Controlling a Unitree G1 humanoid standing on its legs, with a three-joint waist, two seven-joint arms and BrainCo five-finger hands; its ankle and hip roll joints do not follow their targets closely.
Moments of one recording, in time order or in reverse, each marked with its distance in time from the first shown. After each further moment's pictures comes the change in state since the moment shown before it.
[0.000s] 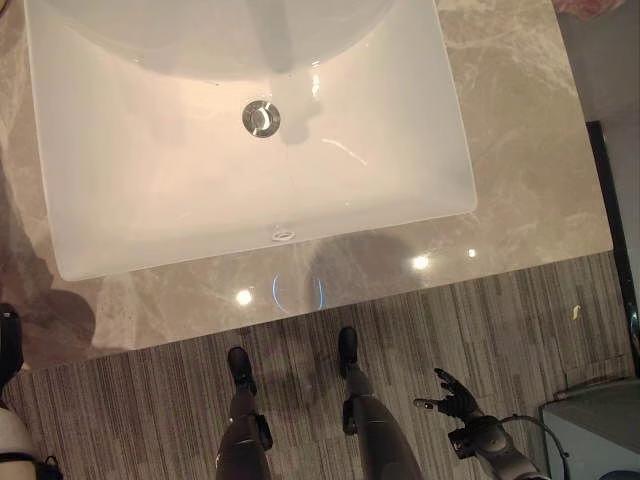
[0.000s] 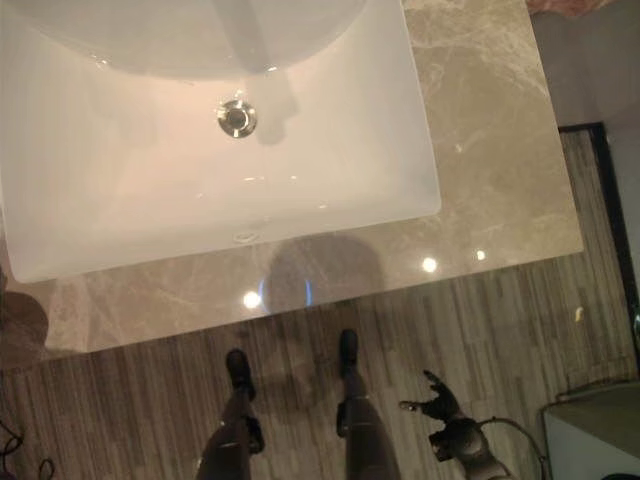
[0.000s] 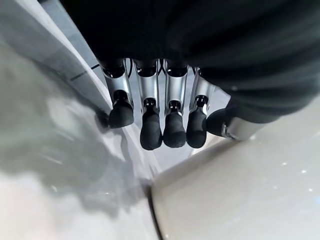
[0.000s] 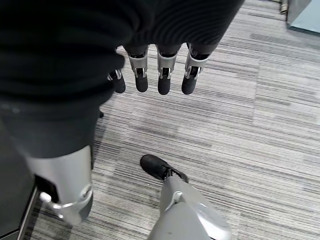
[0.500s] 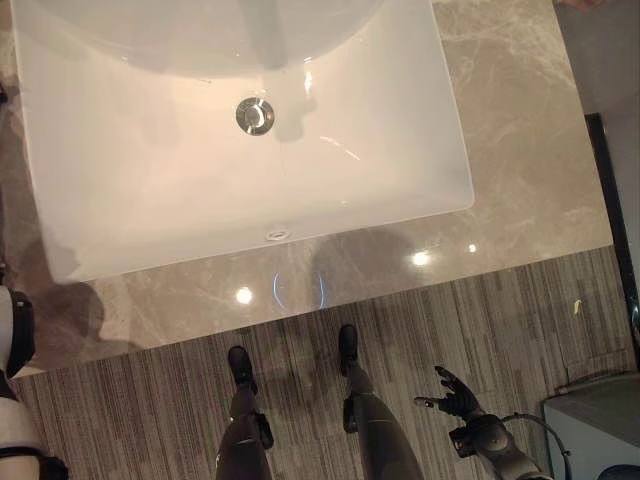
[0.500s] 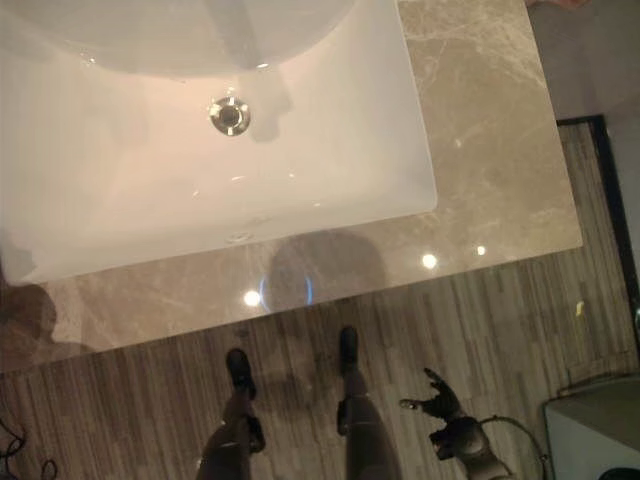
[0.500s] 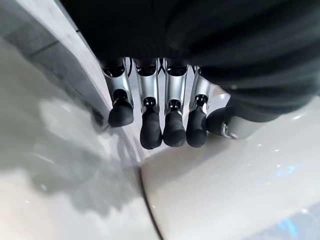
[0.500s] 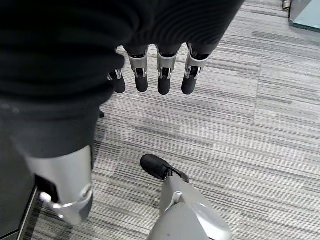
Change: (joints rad) left arm -0.072 -0.042 -0.040 -0.008 0.003 -0.002 0.001; right arm 0.008 -0.014 0.000 -0.010 0.000 0.000 0.001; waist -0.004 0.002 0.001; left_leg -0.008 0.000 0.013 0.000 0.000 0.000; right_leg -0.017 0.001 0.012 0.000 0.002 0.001
